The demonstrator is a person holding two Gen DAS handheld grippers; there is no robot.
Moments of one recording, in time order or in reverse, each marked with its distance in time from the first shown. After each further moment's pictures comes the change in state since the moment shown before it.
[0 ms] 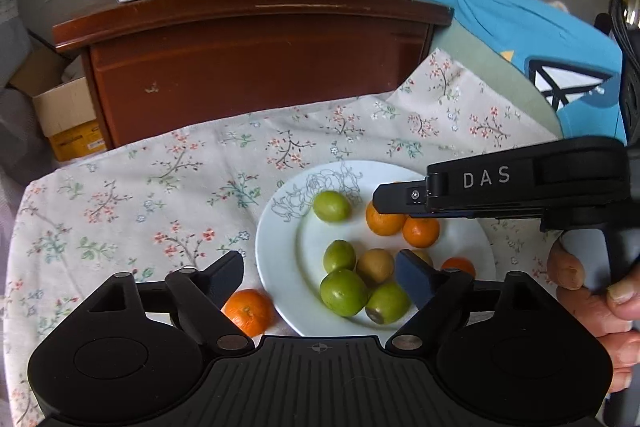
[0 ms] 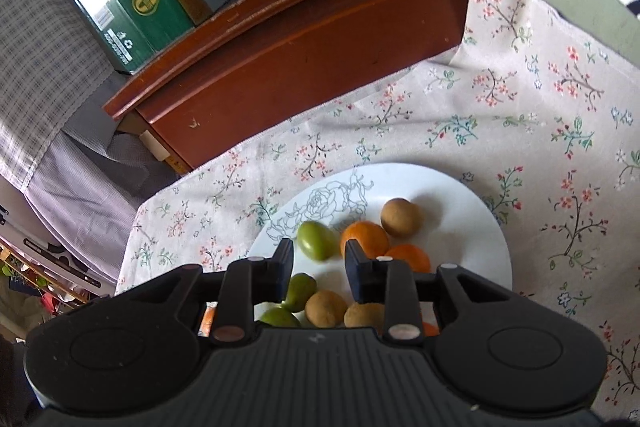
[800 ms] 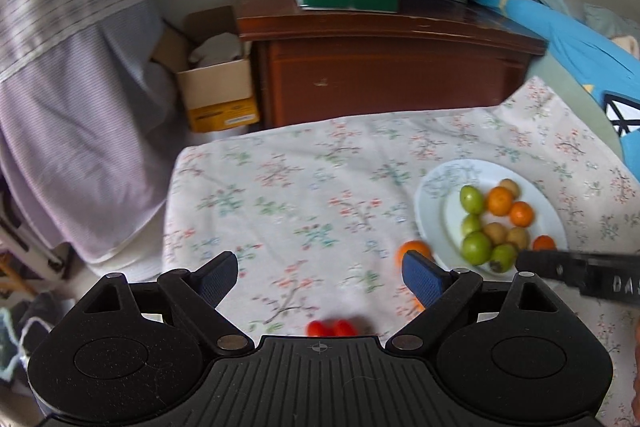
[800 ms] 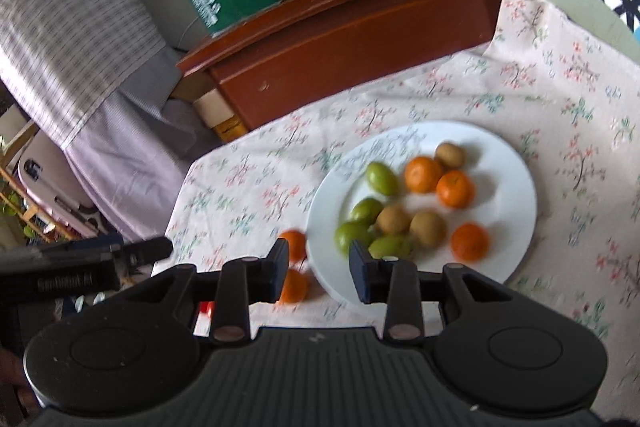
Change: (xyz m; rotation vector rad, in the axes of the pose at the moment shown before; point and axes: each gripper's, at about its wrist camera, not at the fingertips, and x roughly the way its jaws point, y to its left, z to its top) left arm -0.089 0.081 -0.016 -0.101 0.019 0.237; right arm -0.047 0.047 -0.067 -0.075 0.016 0.049
